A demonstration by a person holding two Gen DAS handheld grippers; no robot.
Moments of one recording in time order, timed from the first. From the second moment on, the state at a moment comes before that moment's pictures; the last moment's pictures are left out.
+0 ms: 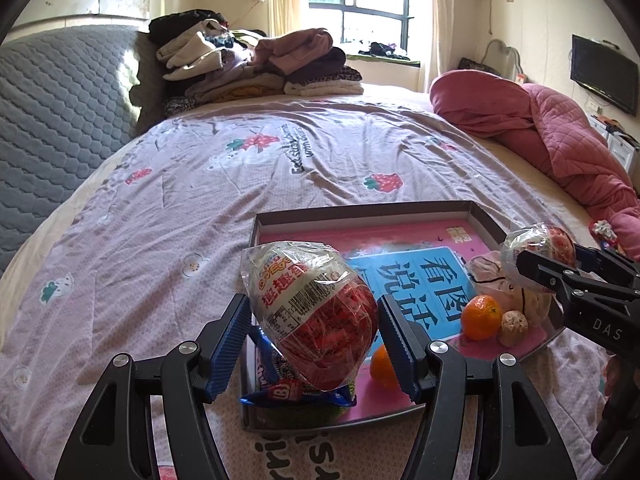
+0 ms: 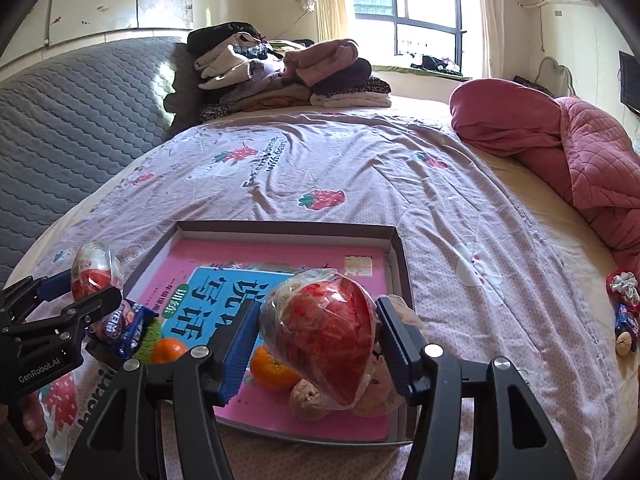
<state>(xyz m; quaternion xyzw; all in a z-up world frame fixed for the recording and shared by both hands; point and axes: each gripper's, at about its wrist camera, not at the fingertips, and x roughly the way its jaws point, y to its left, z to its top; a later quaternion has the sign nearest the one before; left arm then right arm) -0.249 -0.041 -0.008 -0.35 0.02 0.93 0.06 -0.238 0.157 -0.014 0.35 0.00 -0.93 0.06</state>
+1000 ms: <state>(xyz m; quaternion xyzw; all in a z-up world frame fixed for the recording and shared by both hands) -0.280 -0.010 -0.053 -0.39 0.06 0.92 0.08 -0.271 0.142 -0.060 0.39 0.05 -0.92 0.04</state>
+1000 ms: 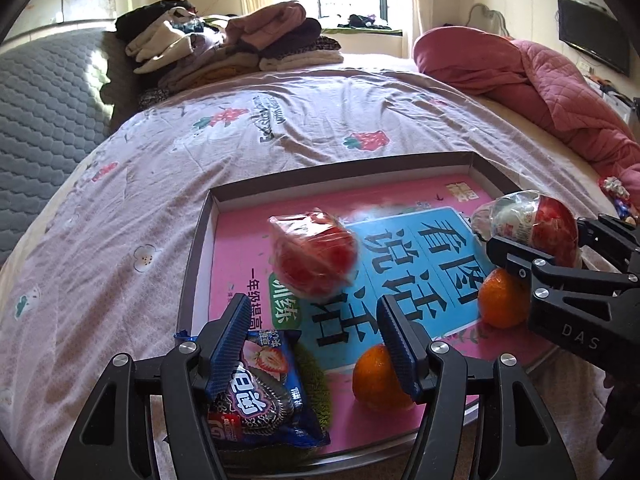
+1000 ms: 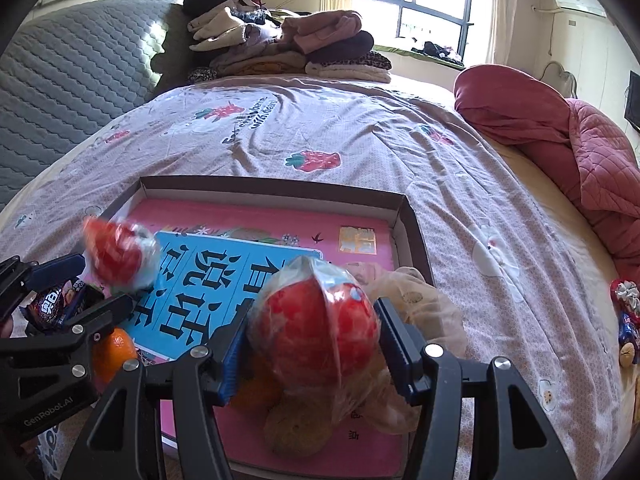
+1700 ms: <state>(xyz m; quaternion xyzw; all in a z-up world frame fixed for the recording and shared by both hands) -0.268 -0.009 -0.039 -0.38 0.06 0.92 0.07 -0.260 0.146 -0.050 0.40 0.03 -0.92 0.04</state>
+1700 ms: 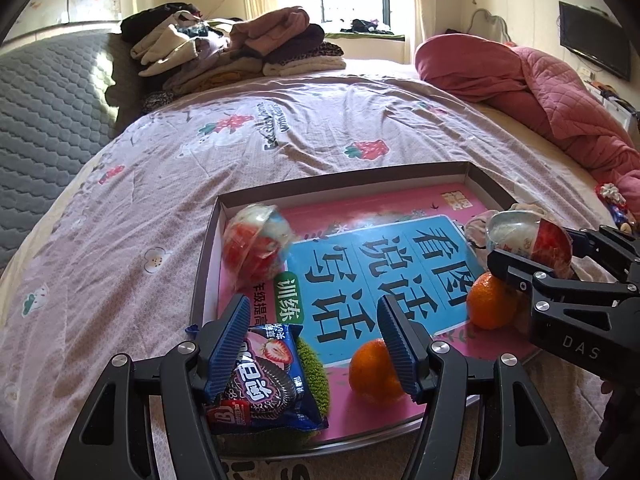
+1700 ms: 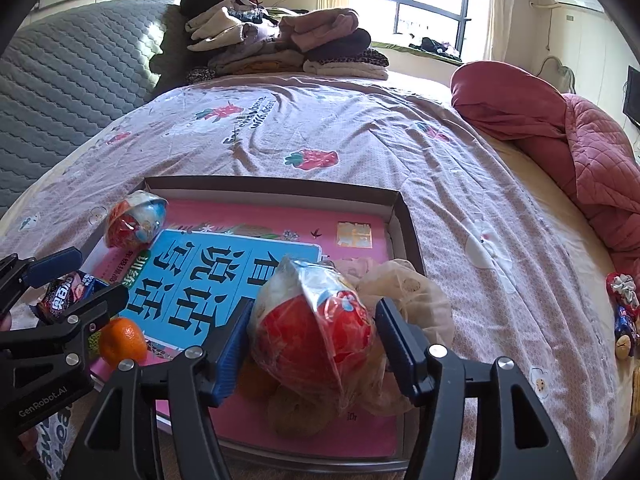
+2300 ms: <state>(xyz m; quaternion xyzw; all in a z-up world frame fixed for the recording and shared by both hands) -0.246 -0.014 -0.008 -0.36 0.05 0.93 0.06 -0.238 0.144 -0.017 0.37 0.04 -0.93 0.04</state>
